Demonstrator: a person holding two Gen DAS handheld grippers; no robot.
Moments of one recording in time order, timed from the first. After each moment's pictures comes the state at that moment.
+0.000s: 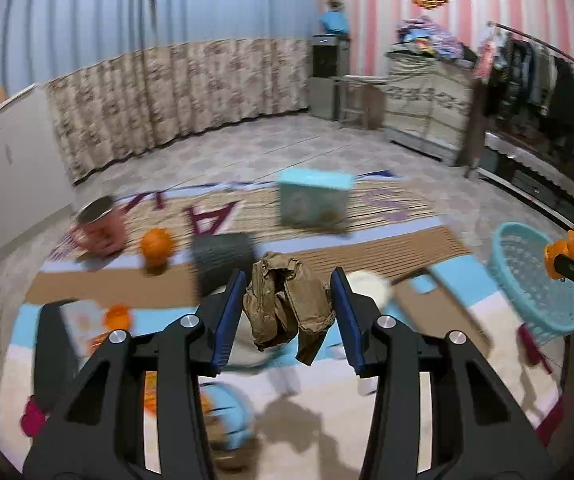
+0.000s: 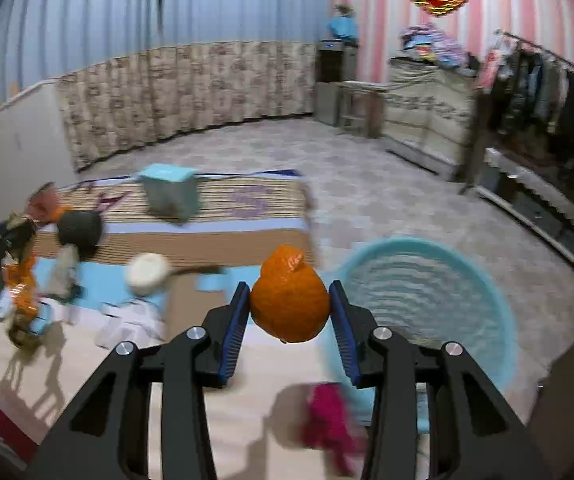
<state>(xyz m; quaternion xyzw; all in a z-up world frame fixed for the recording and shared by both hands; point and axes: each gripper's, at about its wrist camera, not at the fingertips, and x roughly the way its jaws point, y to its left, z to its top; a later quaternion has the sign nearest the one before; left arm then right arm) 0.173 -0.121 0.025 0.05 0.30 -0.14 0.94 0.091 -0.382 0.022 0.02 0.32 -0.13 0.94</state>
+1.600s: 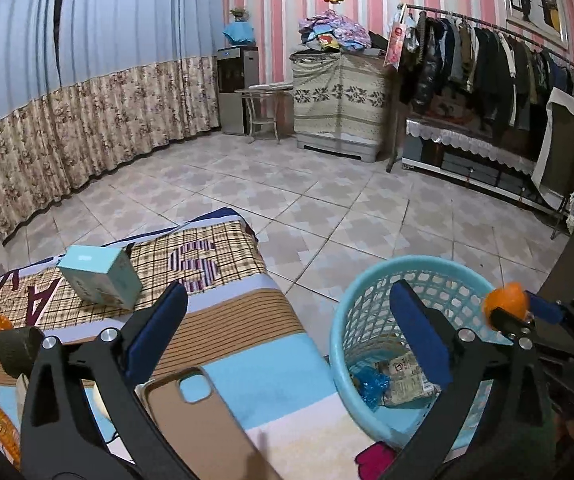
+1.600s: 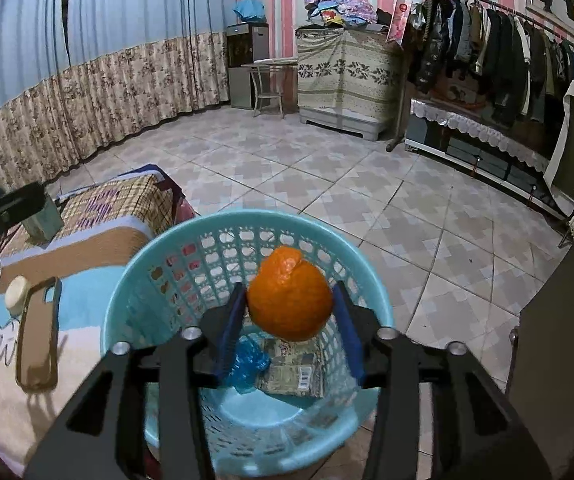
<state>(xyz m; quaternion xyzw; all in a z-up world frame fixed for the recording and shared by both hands) 0.186 -0.351 0.033 0.09 0.28 -0.26 0.92 0.093 -0.529 -0.018 0.10 0.33 -0.23 0.91</state>
